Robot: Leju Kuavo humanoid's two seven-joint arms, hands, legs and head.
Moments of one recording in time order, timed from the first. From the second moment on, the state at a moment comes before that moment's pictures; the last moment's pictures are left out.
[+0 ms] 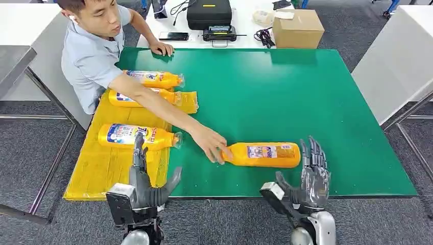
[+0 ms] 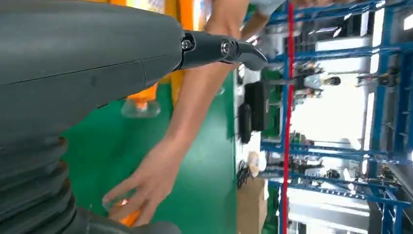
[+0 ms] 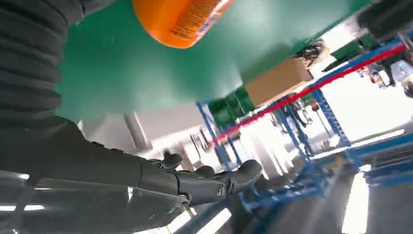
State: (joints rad) left arm 0.05 -0.21 -0.47 -1.48 0.05 0.63 -0.47; right arm 0.09 0.03 0.07 -1.39 1.05 -0.69 -0.35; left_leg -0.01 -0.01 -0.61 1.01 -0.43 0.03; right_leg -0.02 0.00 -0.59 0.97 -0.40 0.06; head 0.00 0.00
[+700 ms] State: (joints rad) left arm 0.03 -0.18 -0.55 -1.49 -0.07 0.51 -0.43; right arm -0.15 -0.12 0.14 -1.04 1.04 -0.44 -0.20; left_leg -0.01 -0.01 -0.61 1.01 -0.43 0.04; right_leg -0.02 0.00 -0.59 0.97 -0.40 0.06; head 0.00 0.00
